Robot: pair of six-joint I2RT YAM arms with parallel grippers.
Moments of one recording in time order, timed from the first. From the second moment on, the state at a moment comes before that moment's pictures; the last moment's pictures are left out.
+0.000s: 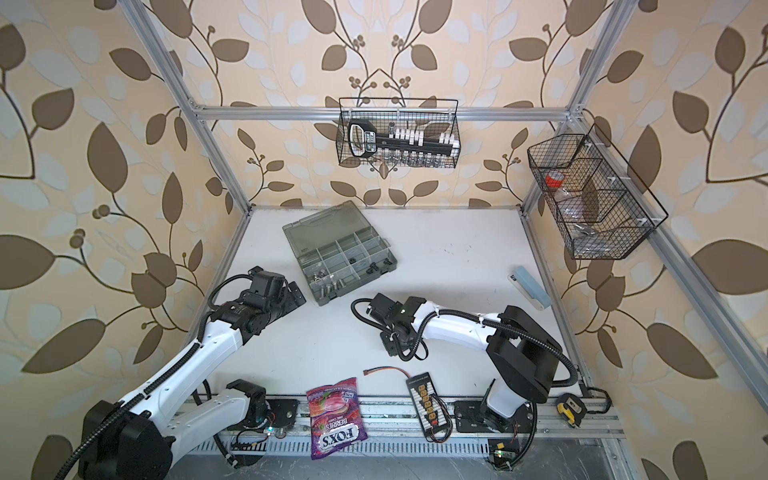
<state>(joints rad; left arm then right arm) -0.25 1.00 0.66 -0.59 -0.24 -0.79 0.93 1.63 1.03 -0.77 0.10 0.48</state>
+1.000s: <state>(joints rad) -0.25 0.98 0.66 -0.59 -0.24 -0.79 0.70 2.22 1.97 -0.65 0.20 0.22</state>
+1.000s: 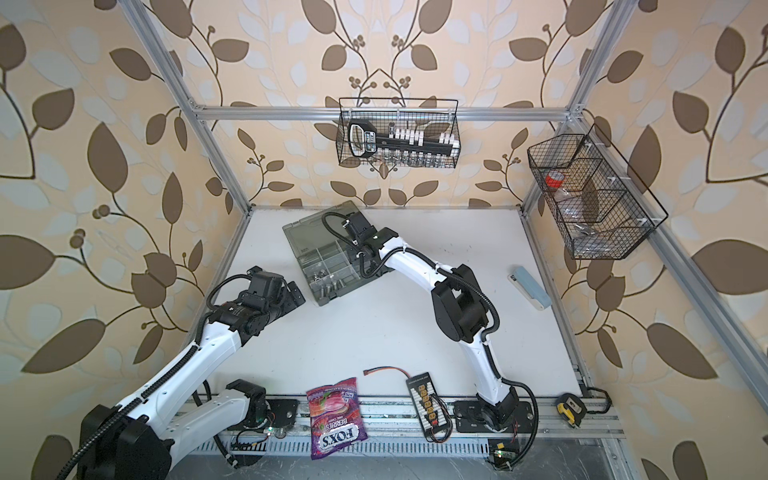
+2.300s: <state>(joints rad) -0.25 0.93 0.66 -0.60 -0.27 -0.74 0.67 2.19 1.93 -0.56 0.23 0.17</state>
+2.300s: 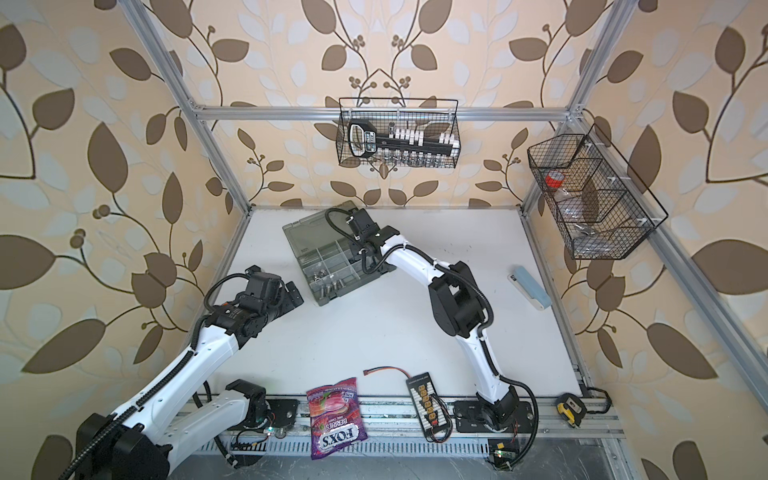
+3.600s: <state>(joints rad) -0.25 0.74 0.24 0.10 -0.48 -0.24 0.16 1.13 0.42 0.44 0.42 0.12</state>
